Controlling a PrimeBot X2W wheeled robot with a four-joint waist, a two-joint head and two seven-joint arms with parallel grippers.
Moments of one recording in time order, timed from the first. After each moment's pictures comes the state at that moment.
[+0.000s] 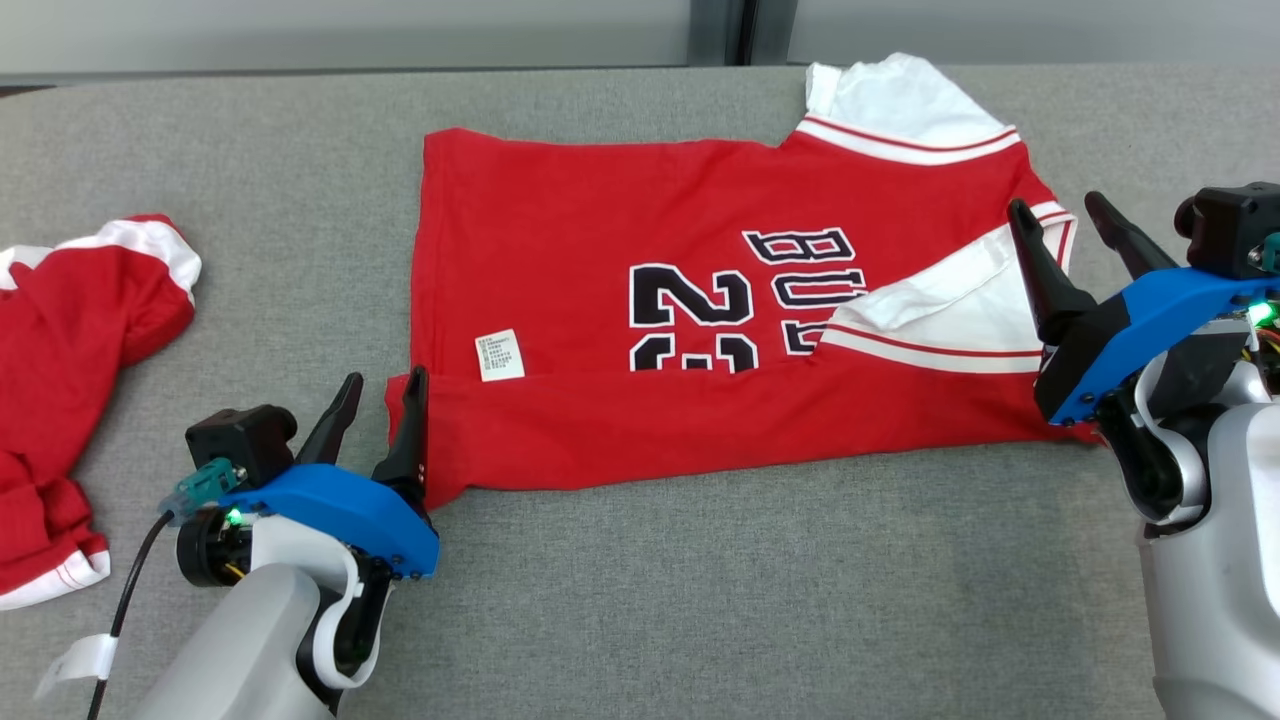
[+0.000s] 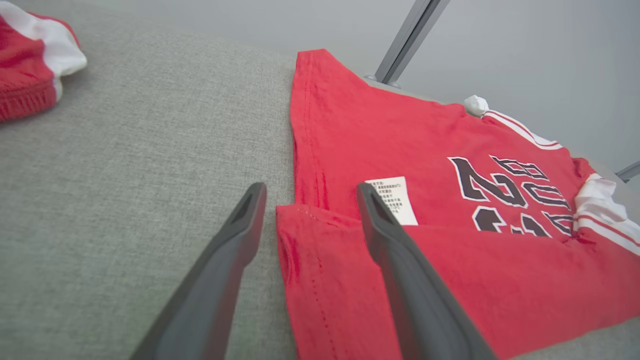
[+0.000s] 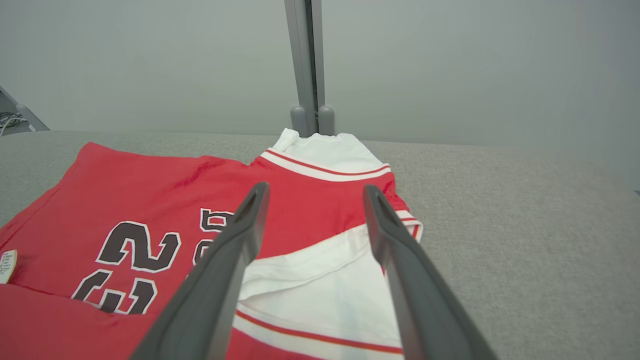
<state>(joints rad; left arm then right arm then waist) -0.43 0.34 -0.56 0.46 -0.89 0.05 -0.16 -0.52 -0.14 -0.07 0.19 0.21 0.13 0.35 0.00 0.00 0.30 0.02</state>
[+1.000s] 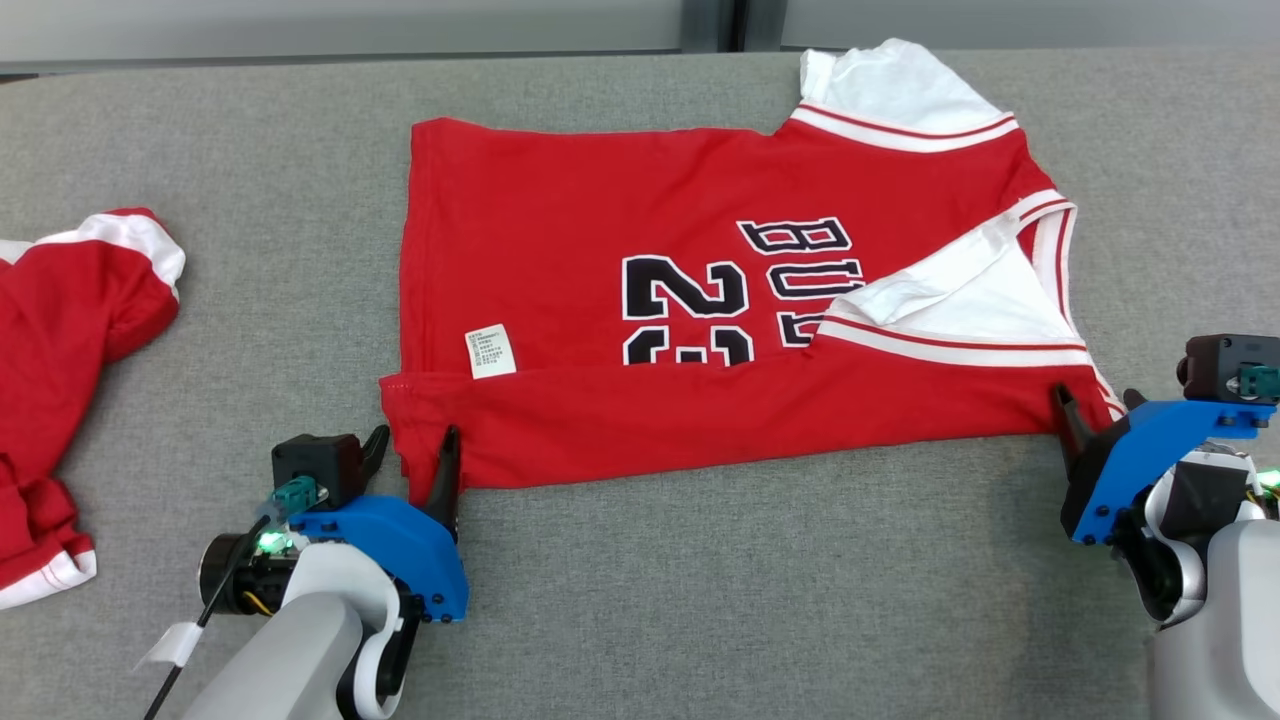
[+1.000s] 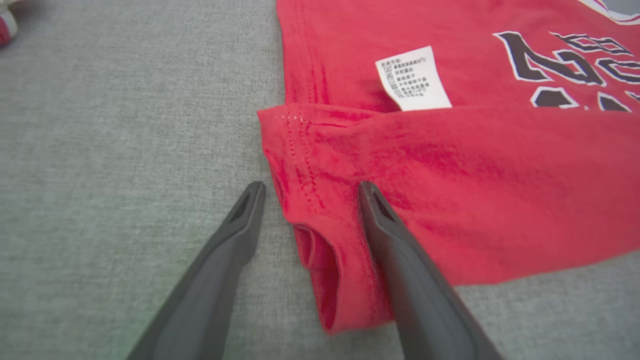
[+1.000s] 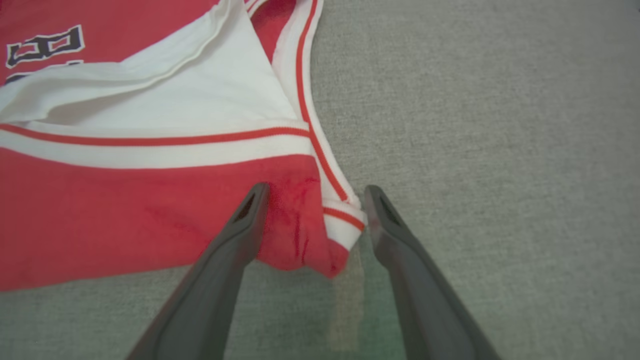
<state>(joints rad) -0.41 0.34 -0.68 0.50 -0.78 0.18 -0.06 -0.39 -0.05 -0.29 0.33 0.03 0.13 0.46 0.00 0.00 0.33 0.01</state>
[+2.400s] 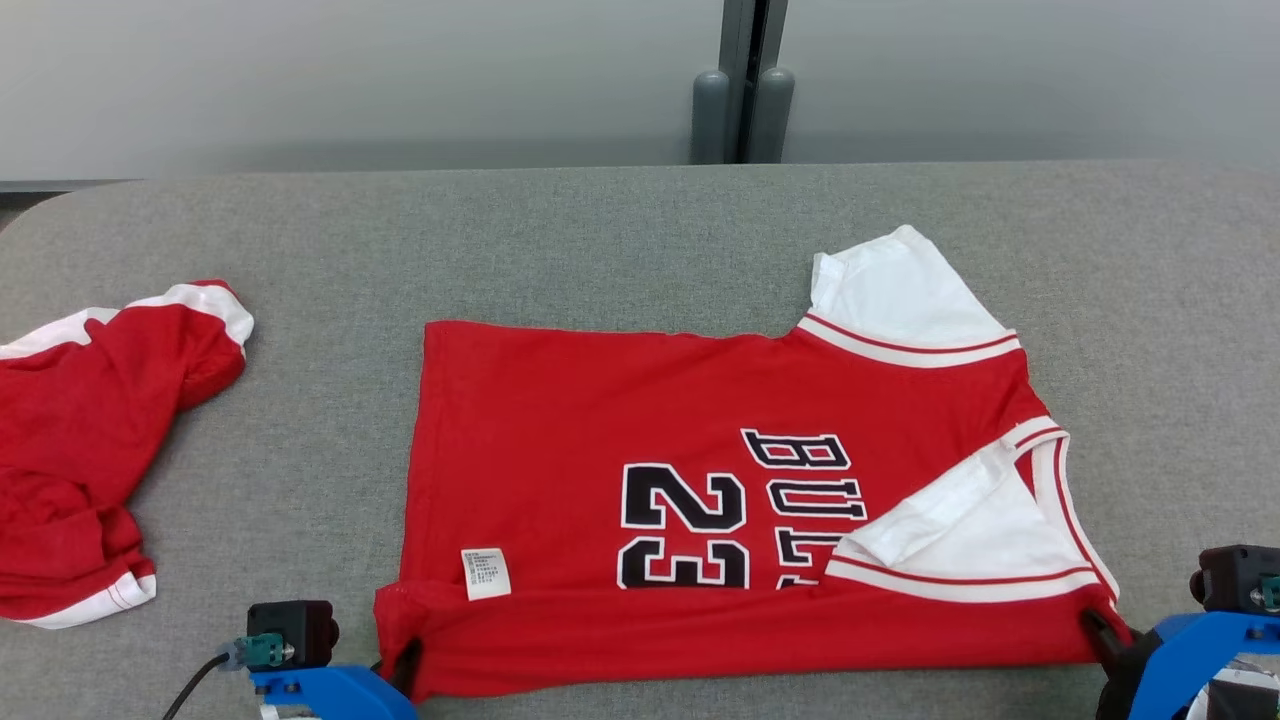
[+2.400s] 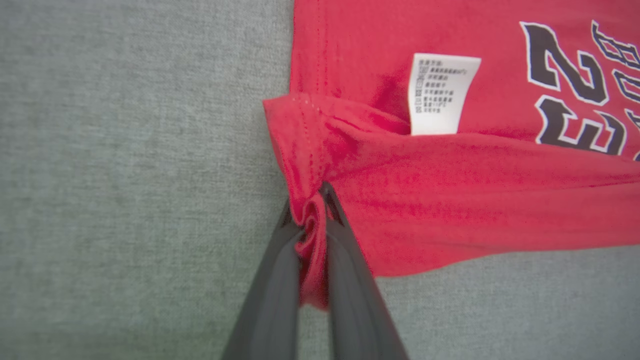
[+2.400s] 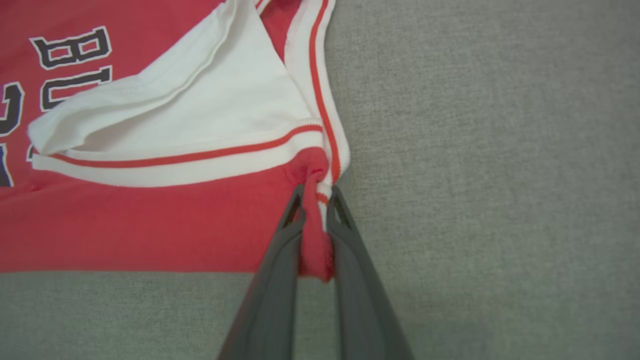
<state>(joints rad) -0.10 0.53 -0.69 0.16 -0.94 0.27 0.20 0.04 -0.05 -0.27 0.00 0.22 0.13 0.66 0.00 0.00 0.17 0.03</state>
